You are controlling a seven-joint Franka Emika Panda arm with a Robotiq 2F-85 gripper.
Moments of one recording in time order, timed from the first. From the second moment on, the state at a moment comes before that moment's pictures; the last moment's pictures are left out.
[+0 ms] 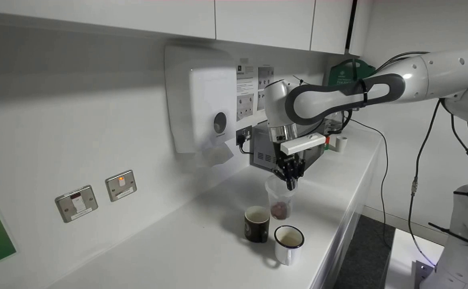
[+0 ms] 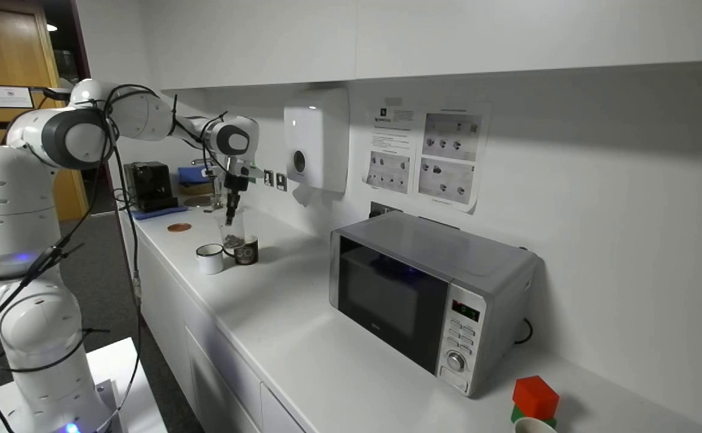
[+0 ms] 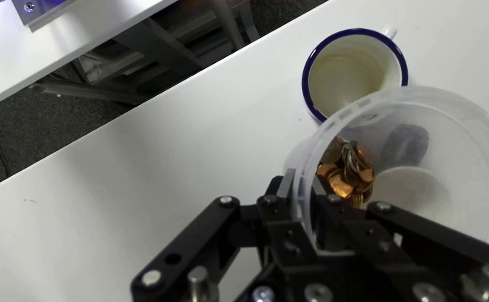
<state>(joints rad) 0.20 0.07 0.15 -1.76 0.08 1.61 0.80</state>
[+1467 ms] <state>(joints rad) 0.18 -0.13 0.23 -1.98 -0.03 1.56 1.35</state>
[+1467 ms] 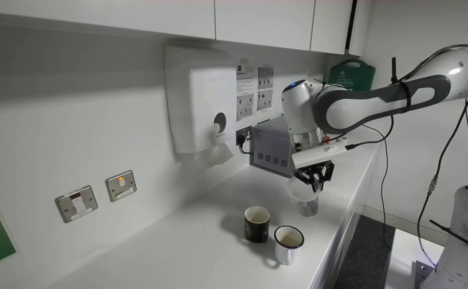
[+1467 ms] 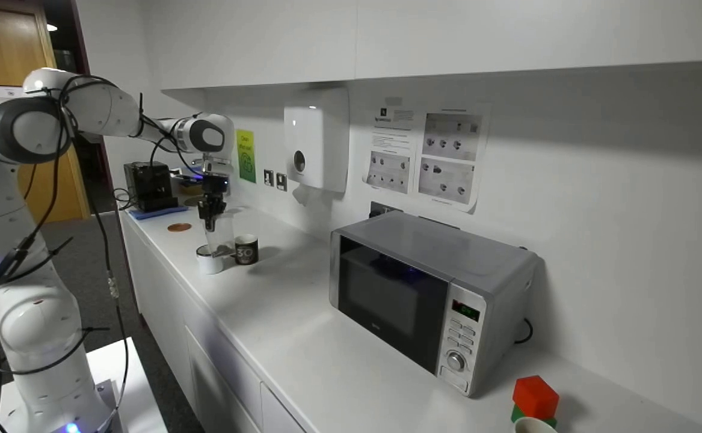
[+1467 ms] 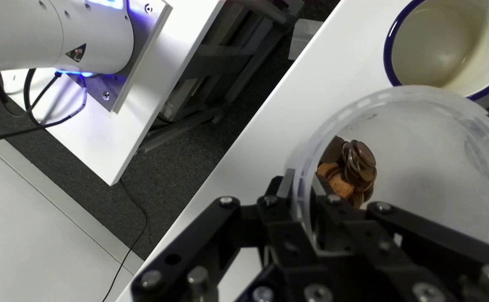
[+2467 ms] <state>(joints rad) 0.22 -0.08 0.32 -1.97 -0.15 1.55 1.69</state>
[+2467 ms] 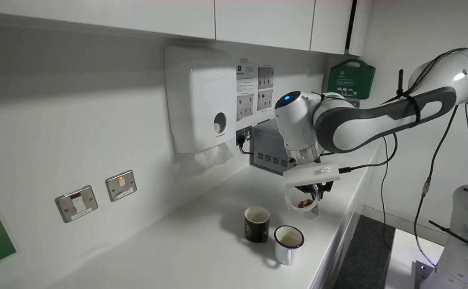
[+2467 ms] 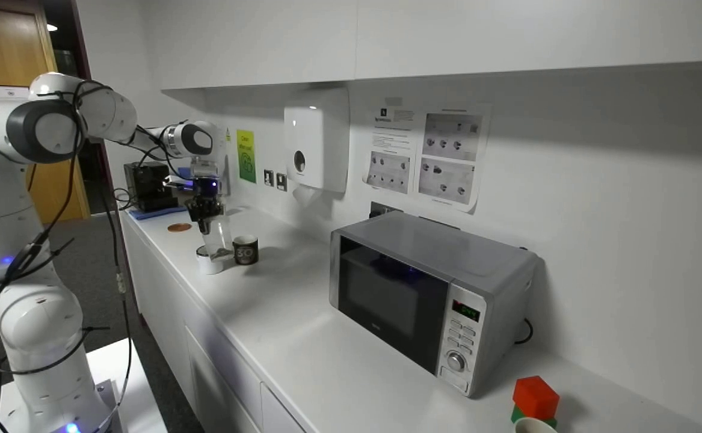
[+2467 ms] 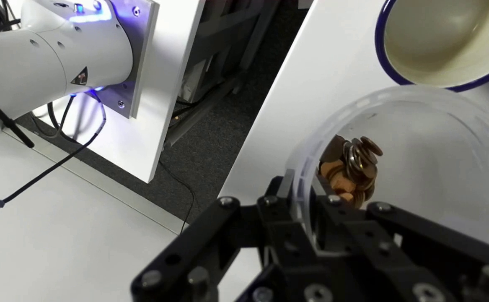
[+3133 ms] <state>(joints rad) 0.24 -0.04 0.32 -1.95 -0.22 1.55 1.87</state>
